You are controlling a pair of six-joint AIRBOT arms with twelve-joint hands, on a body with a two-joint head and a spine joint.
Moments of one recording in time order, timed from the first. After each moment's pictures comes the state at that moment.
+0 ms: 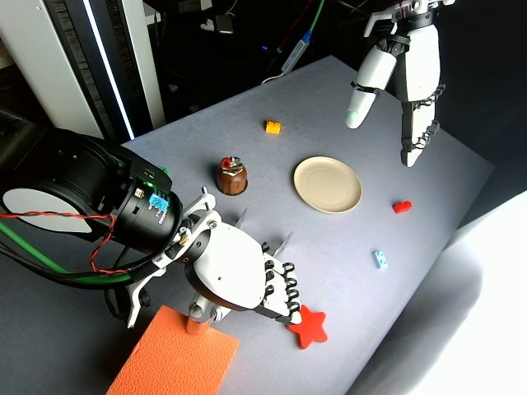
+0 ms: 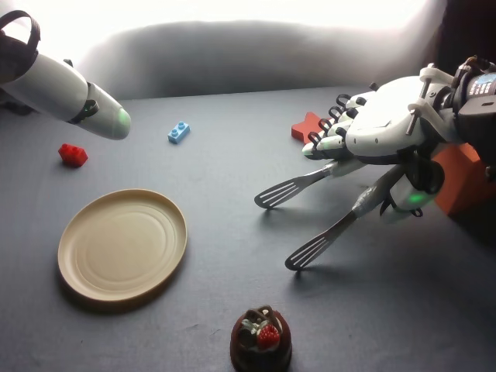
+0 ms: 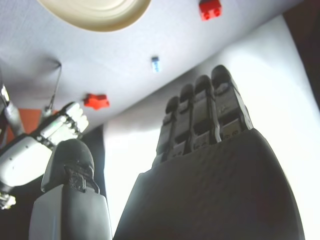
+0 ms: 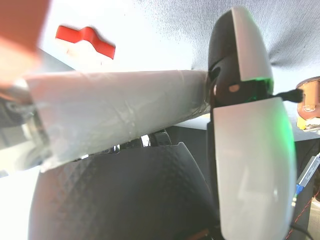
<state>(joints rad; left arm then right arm) -0.26 -0.87 1.05 0.44 1.01 0.22 -0.24 -1.23 1.28 -0.07 -0.27 -1.23</state>
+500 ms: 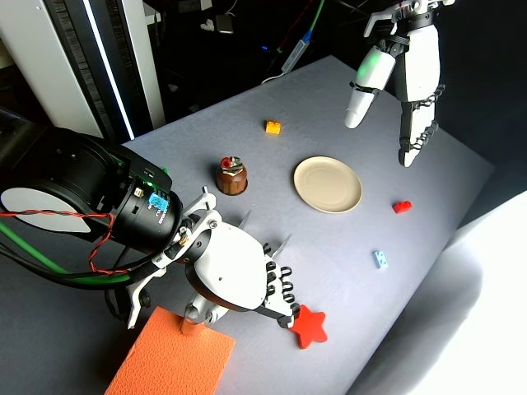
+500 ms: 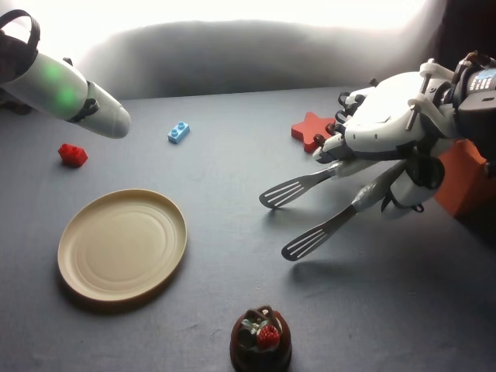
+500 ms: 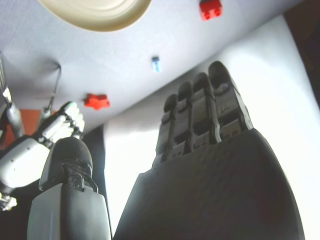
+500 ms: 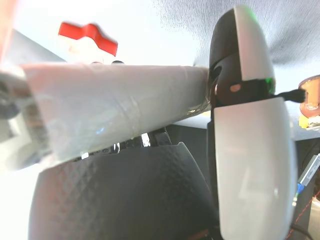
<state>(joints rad) -0.26 -0.87 1.05 0.44 1.01 0.22 -0.23 -1.23 1.29 -0.07 -0.27 -1.23</state>
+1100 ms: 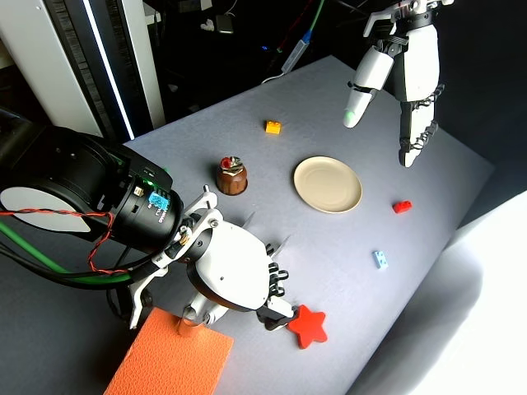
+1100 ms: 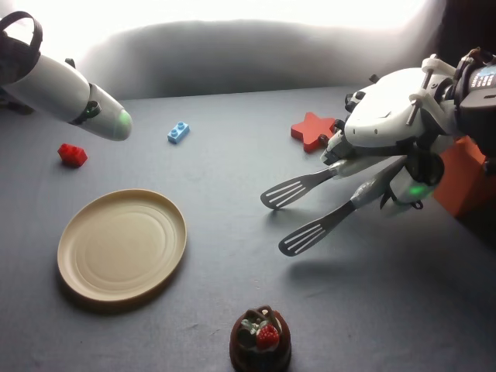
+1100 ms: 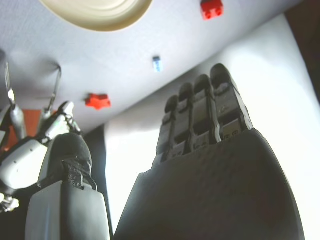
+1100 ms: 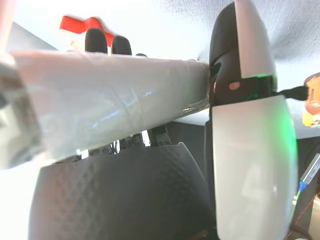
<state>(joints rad) -0.26 -0.87 1.04 0.44 1.01 0.22 -0.22 -1.22 1.29 -0.07 -0.25 -1.21</state>
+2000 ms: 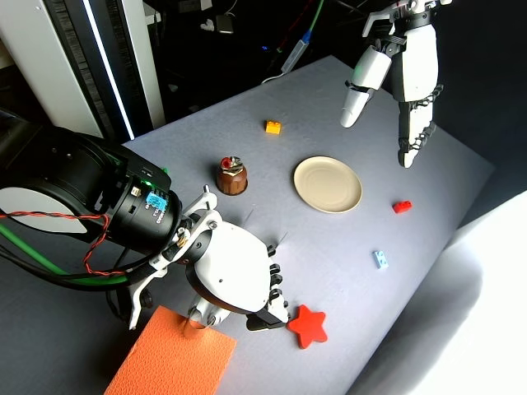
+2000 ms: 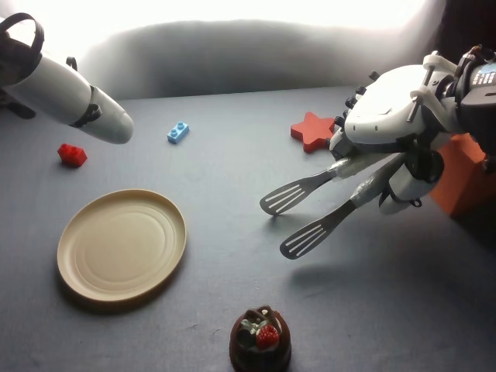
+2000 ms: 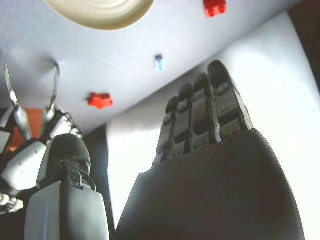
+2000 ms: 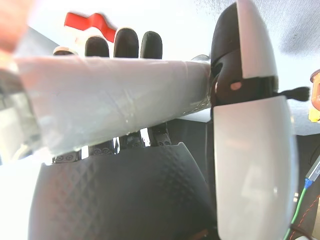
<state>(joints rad) -0.27 -0.87 1.04 0.44 1.01 0.22 -0.22 -1.22 1.29 -0.08 -0.24 -1.21</state>
